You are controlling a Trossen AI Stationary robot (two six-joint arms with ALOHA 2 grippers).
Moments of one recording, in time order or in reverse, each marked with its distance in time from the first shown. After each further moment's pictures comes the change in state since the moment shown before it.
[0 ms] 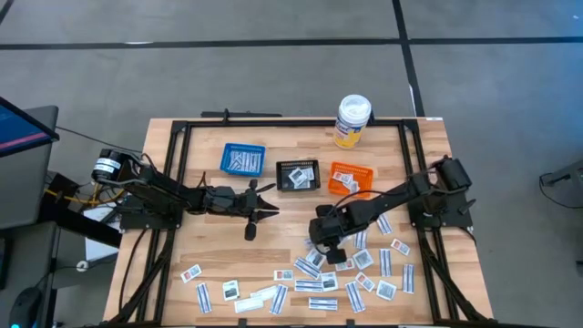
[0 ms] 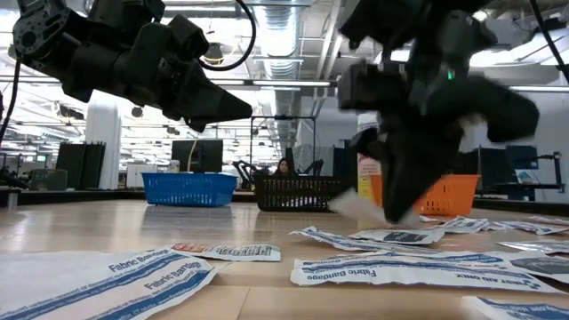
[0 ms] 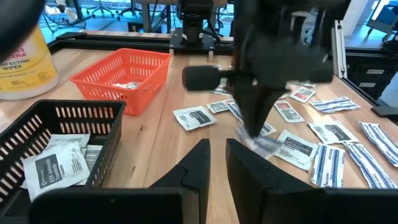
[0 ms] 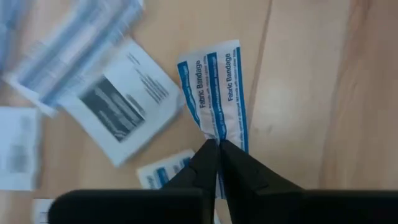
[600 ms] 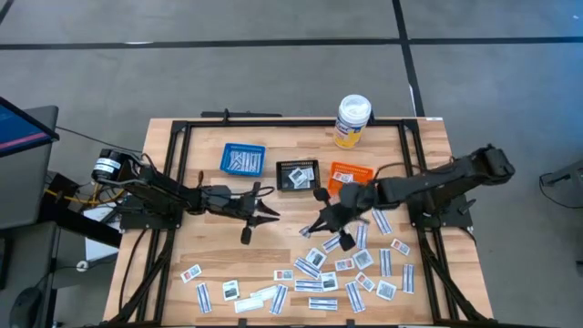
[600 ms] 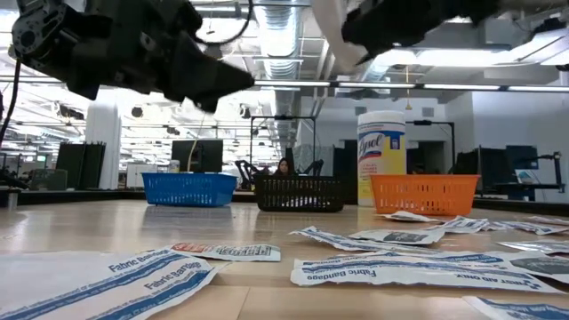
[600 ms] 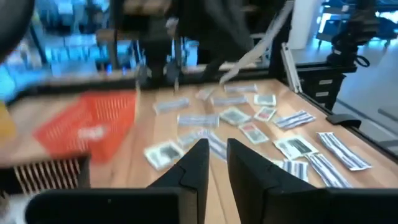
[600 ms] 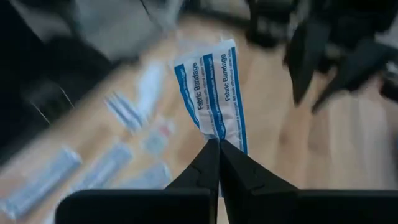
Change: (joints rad) left arm -0.006 0.000 0.001 0.124 0.138 0.123; right arm -0.132 -0.395 -0.209 0.508 -0.236 -0.304
